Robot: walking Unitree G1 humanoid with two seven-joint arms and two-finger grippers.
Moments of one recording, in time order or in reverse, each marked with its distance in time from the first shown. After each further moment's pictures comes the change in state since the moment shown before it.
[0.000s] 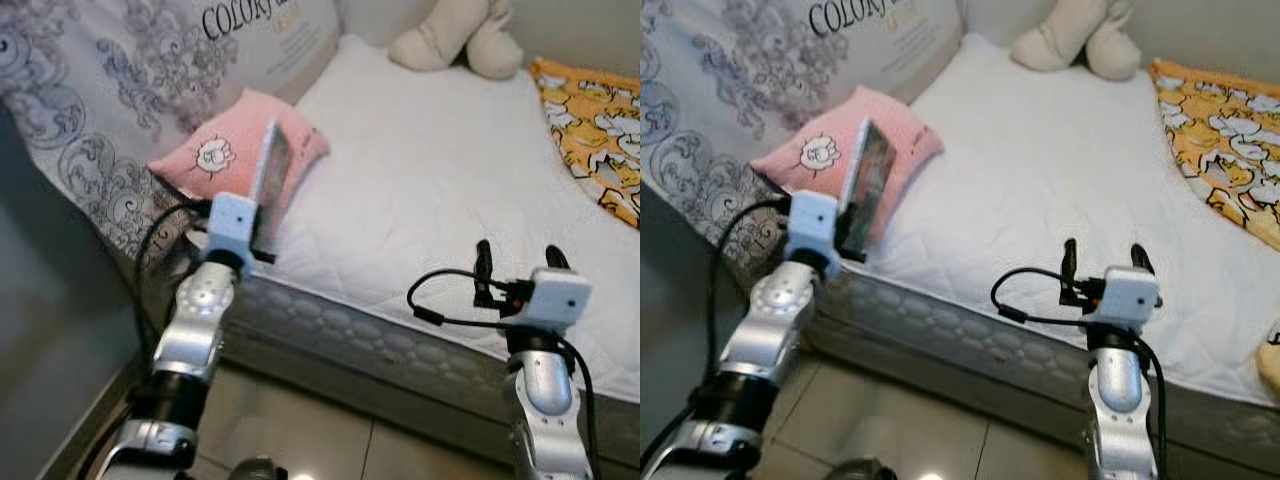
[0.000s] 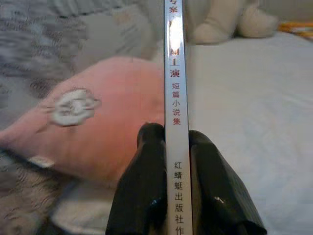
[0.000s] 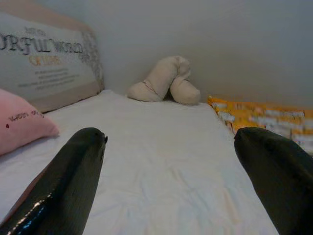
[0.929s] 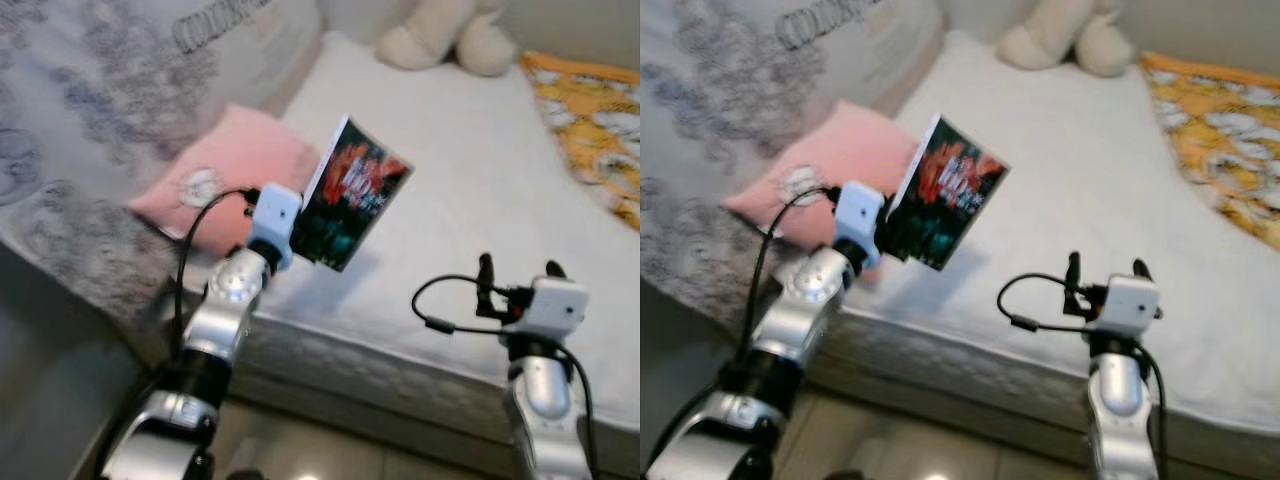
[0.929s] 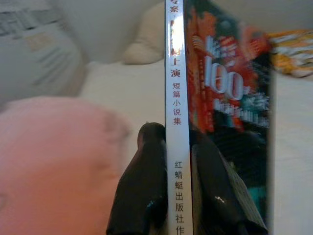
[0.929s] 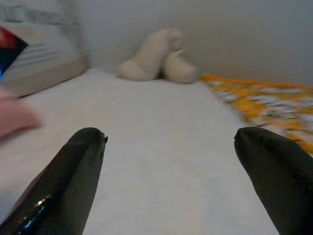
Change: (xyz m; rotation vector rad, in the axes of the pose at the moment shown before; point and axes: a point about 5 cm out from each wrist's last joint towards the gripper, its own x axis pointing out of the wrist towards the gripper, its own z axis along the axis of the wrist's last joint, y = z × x) left arm 0.017 -0.023 0.017 -0.005 -0.087 -0.229; right arm -0.003 0.007 -0.015 -0.001 0.072 0.030
